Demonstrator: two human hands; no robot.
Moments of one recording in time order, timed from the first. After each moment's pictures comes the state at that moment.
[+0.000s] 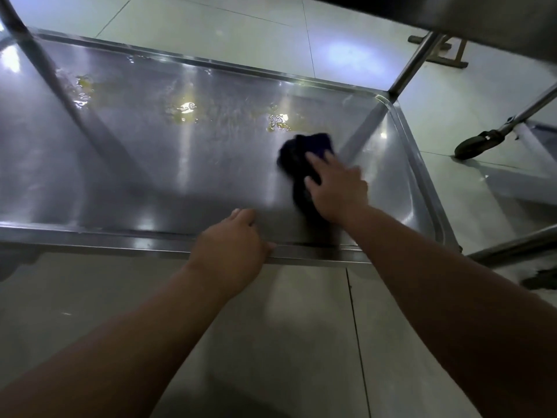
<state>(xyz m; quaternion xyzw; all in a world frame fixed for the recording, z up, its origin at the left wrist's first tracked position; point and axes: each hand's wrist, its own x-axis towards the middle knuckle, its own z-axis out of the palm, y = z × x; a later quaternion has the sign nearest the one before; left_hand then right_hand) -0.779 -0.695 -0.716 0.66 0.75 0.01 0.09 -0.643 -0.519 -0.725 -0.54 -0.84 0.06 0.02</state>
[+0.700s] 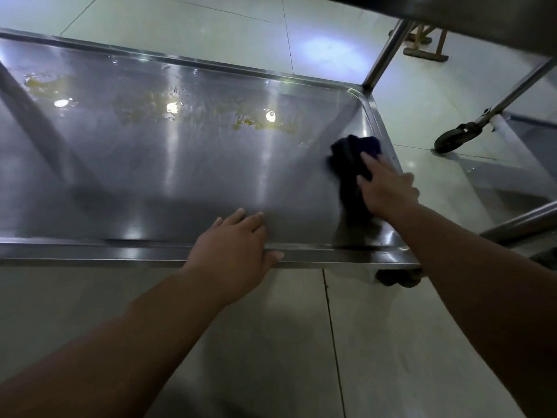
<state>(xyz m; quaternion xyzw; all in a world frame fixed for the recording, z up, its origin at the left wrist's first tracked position) -0.738 -0.667 -0.717 0.71 0.69 0.01 0.15 -0.526 -0.467 -0.713 -0.67 -0.74 0.06 0.01</state>
